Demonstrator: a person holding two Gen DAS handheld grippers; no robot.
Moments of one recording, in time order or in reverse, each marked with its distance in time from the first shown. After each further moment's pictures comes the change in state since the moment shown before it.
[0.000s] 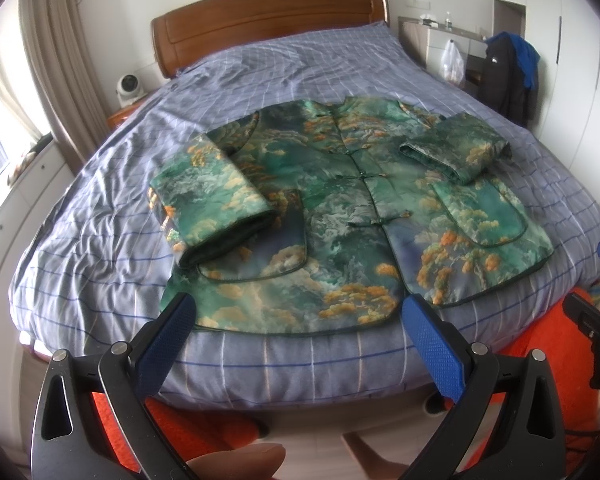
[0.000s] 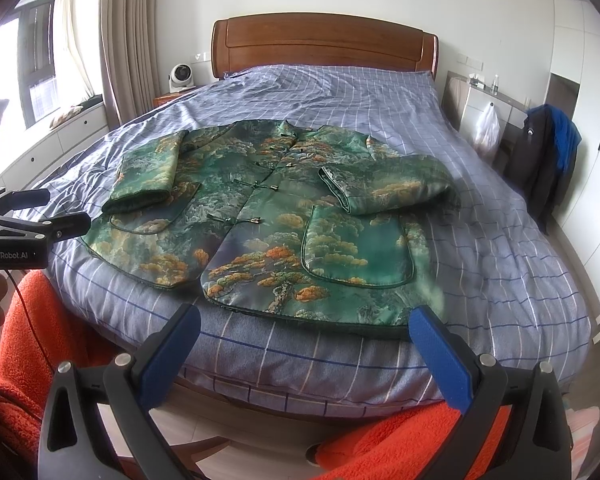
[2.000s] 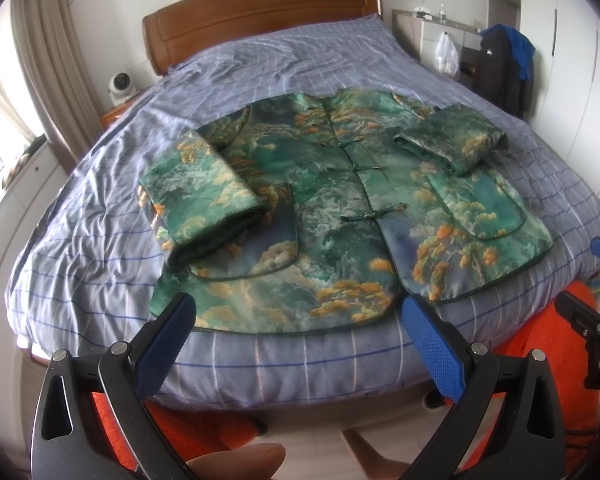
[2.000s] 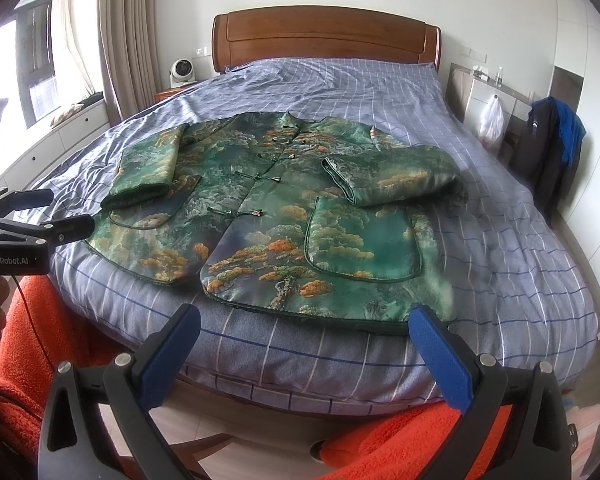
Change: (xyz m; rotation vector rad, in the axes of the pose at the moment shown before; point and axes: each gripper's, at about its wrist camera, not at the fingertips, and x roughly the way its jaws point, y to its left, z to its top) left arm 0.005 -0.014 -0.006 0.007 0.008 -0.006; right arm 0.012 0.001 -0.004 0.009 0.025 0.016
